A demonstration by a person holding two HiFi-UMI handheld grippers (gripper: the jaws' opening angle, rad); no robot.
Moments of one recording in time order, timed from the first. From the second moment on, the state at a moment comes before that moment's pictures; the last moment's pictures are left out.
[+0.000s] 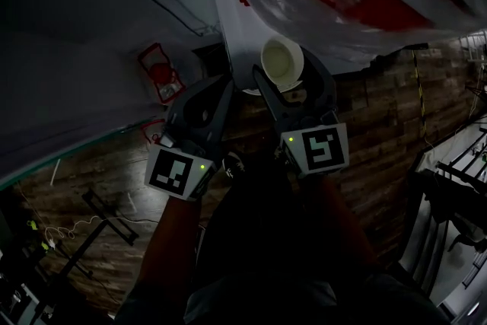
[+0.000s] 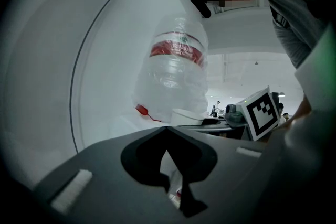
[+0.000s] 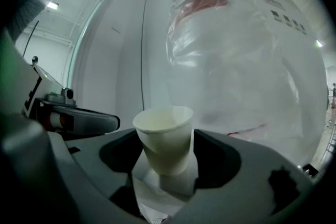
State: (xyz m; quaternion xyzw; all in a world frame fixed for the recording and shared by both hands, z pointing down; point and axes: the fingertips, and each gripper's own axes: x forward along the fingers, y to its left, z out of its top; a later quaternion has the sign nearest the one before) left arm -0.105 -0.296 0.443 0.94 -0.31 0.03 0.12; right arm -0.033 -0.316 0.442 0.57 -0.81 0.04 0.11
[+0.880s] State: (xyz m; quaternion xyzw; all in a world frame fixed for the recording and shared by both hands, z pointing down) left arm -0.098 -0.277 0.438 0.94 -0.30 0.03 0.12; right arm -0.032 -0.282 0.422 0.56 -0.82 0.02 0.09
